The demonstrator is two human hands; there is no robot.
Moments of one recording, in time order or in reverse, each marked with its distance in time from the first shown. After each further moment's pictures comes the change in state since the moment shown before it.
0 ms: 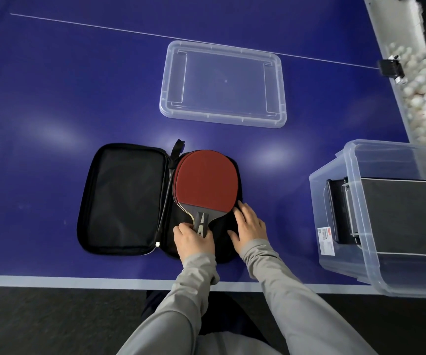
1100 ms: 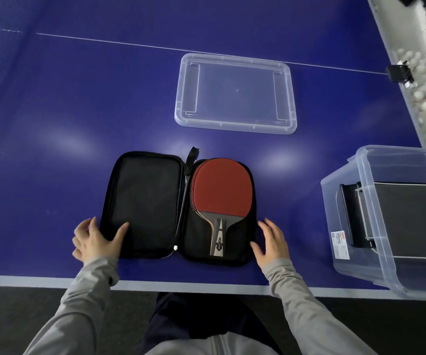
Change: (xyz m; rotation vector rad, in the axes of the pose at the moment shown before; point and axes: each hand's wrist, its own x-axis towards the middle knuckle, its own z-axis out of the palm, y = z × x) left_hand 0.125 -0.087 -0.171 0.205 0.194 0.014; right_hand -0.032 0.011 0.007 0.265 0.148 0.132
